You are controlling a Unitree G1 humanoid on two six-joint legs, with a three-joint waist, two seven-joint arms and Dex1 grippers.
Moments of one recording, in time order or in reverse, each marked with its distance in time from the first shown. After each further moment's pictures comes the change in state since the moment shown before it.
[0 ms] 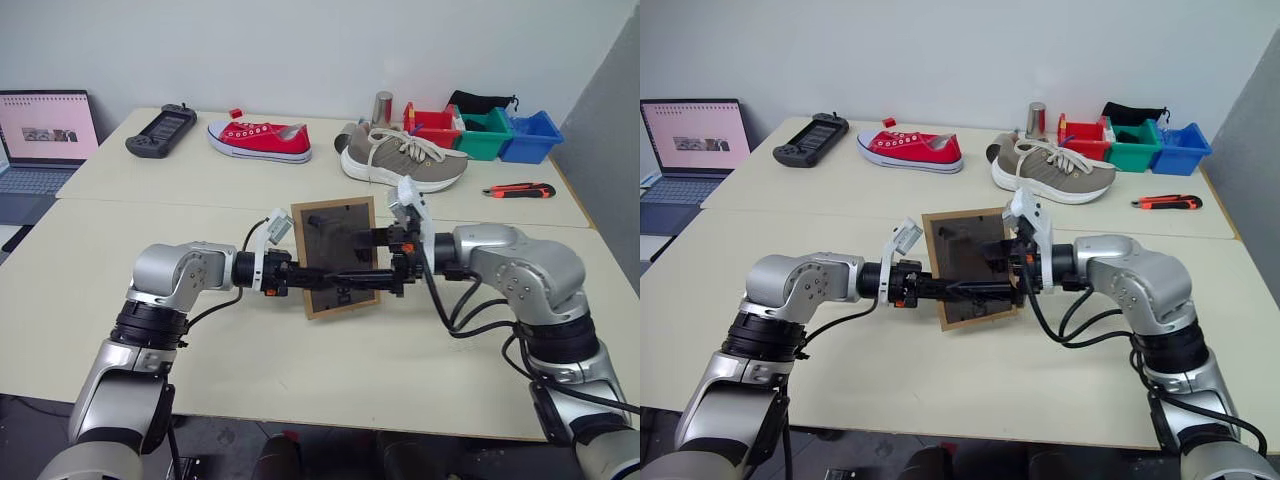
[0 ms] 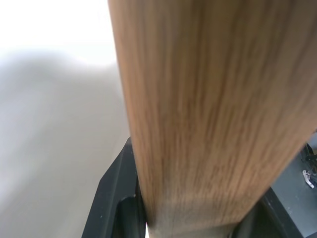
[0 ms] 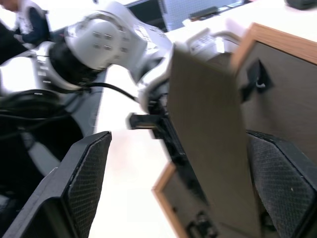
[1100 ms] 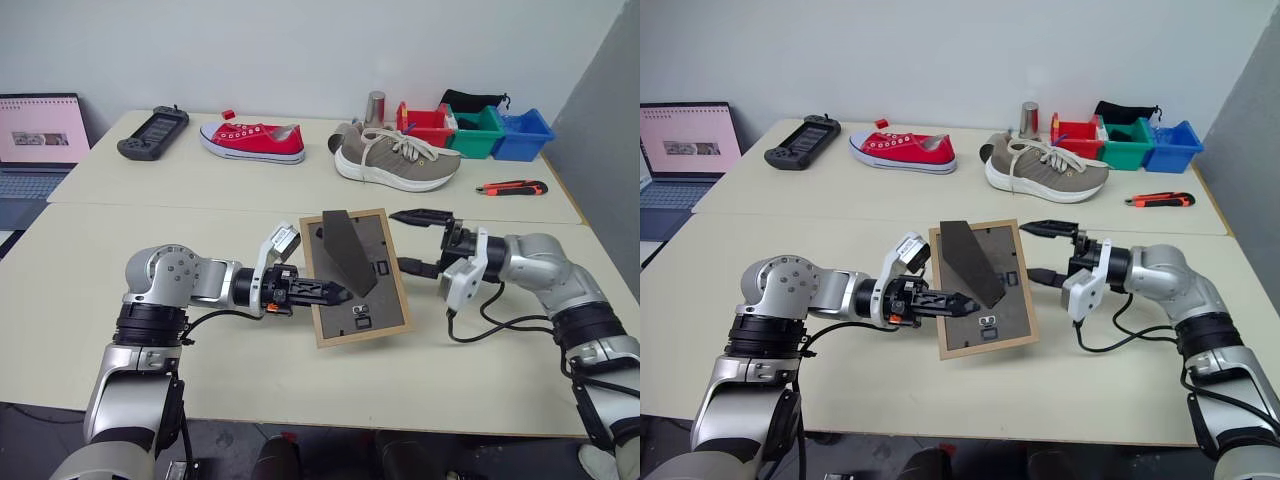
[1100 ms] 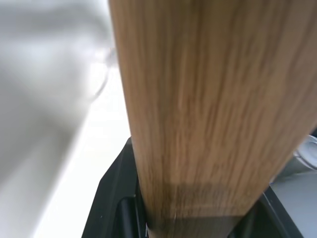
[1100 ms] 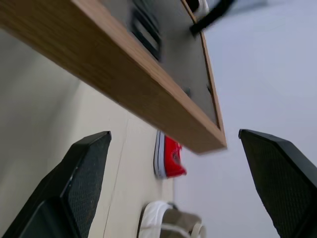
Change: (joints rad) left arm 0.003 -0.064 0.150 0.037 -0.467 0.501 0.195; right arm -0.007 -0.147 0.098 0.868 -1.047 -2.298 -0.356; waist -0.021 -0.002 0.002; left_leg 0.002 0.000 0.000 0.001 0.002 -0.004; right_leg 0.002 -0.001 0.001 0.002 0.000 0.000
